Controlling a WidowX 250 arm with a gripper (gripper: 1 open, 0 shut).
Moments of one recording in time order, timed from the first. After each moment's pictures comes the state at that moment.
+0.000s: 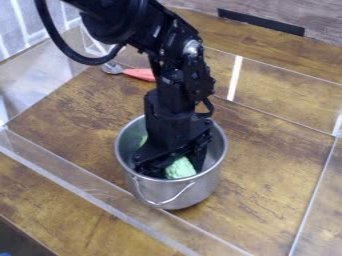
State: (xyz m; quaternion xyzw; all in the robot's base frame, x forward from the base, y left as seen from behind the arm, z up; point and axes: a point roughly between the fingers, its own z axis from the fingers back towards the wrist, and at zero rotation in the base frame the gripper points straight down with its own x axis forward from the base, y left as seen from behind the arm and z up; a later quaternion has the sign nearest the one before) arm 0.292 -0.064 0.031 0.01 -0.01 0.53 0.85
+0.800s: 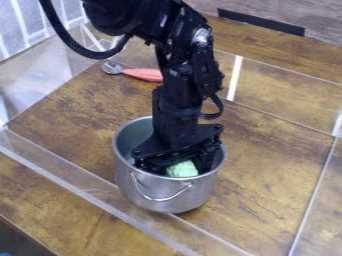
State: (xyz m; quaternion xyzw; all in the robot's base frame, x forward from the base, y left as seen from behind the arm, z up) arm 0.285 -0.076 0.044 0.01 0.02 0.46 0.89
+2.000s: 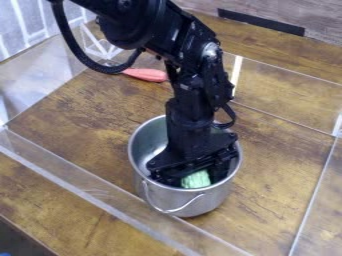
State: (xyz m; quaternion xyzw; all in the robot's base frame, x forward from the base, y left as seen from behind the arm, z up) arm 0.286 -0.093 0.028 -0.01 0.03 0.45 0.89
